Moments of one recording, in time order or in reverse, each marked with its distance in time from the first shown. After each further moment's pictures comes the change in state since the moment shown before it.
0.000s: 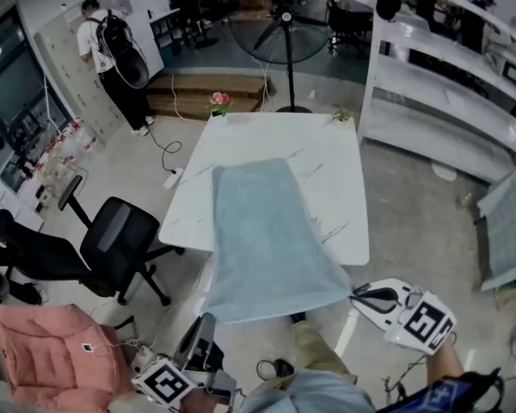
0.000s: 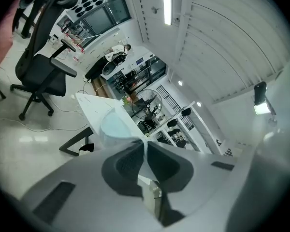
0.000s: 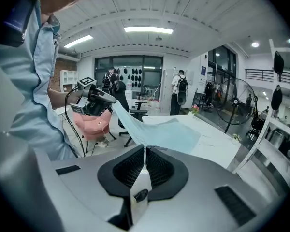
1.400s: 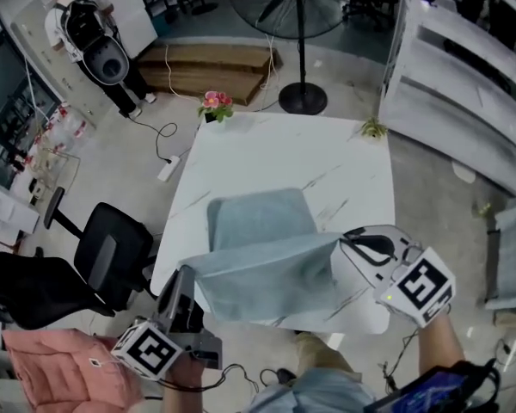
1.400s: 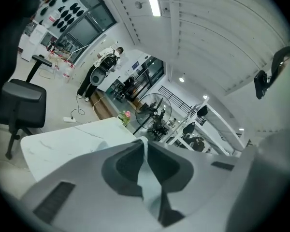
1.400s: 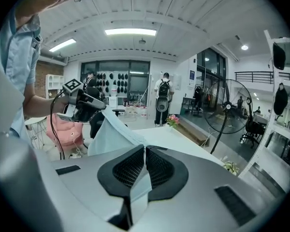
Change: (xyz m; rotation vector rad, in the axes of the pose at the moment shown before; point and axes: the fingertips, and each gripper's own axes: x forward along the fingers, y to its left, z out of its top) left arm 0.259 -0.009 0.177 0.189 -0.067 0.081; right arm 0.150 -0.277 0.113 0.050 -0.083 -0.097
